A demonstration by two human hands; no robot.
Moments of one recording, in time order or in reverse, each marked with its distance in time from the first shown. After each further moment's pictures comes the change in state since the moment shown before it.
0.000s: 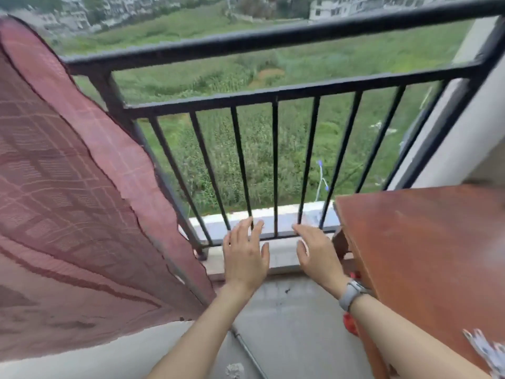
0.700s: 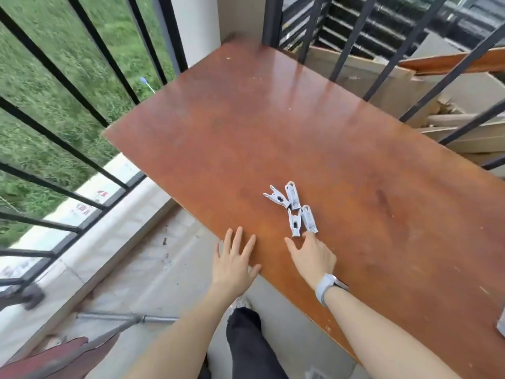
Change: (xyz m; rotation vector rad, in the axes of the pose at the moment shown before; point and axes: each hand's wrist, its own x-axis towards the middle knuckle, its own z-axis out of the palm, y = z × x) left_hand -0.157 0.219 0.254 0.142 -1.006 0.766; right_hand -0.318 0.190 -0.100 -0.358 0.058 1.502
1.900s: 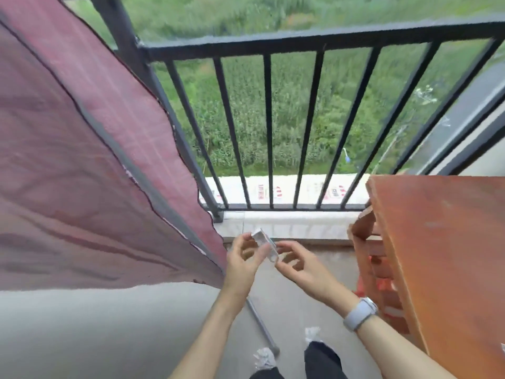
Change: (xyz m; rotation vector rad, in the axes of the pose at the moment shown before) left_hand -0.294 -0.209 -0.103 -1.530 1.221 -0.703; right_hand -0.228 -0.321 0.032 0.419 -0.946 -1.268
